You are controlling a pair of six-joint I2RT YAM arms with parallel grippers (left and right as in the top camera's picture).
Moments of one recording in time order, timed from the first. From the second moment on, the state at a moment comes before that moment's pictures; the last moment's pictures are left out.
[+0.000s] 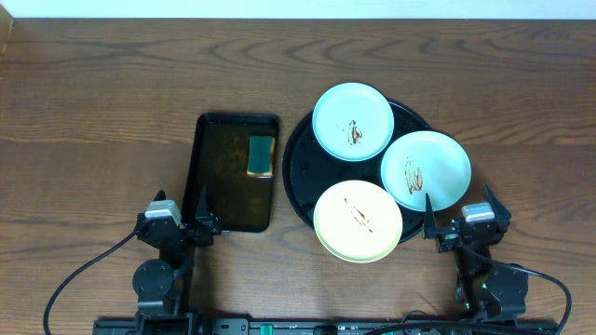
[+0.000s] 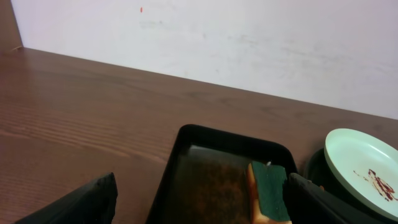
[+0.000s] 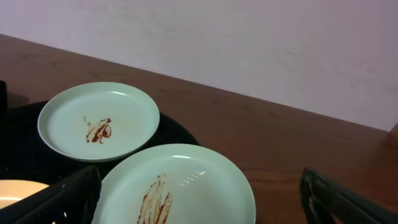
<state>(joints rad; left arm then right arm) 0.02 0.01 0.01 -0.10 0.01 -0.19 0.09 0.01 0.01 -0.07 -0.03 -0.17</state>
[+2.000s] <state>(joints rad) 0.02 0.01 0.01 -0.10 0.01 -0.19 0.09 0.01 0.01 -0.07 -0.03 -0.17</state>
